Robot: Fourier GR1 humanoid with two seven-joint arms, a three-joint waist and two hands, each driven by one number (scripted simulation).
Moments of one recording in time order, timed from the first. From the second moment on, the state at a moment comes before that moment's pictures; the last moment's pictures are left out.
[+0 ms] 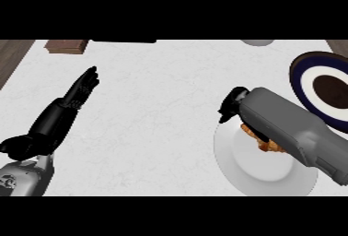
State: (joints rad) left arm -0.20 0.41 -0.16 -1.64 0.13 -0.05 -0.03; right arm -1.09 -0.42 1.21 -0.76 0.40 1.09 -0.06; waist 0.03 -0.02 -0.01
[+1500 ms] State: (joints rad) left arm -0.19 0.39 -0.15 -1.63 0.10 -0.06 -0.03; right arm -1.18 -0.78 1.01 -0.45 0.34 0.75 0.20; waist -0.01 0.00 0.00
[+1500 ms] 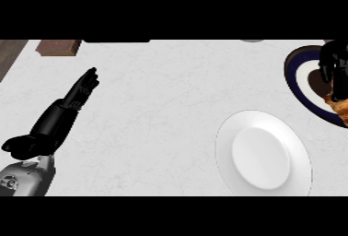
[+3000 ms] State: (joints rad) left arm -0.29 0.35 -0.21 -1.63 0.09 -0.09 -0.03; right arm -1.53 -0.65 0.92 0.00 0.42 -0.22 1.23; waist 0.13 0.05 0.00
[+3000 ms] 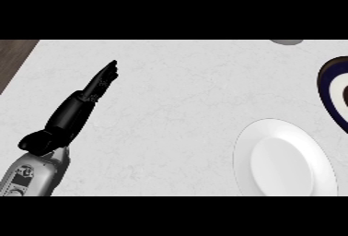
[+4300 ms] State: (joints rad) left arm -0.23 0.36 -0.16 -1.63 0.09 -0.08 -0.02; right arm -1.15 -0.71 0.75 0.00 0.27 -0.64 1.22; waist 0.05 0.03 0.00
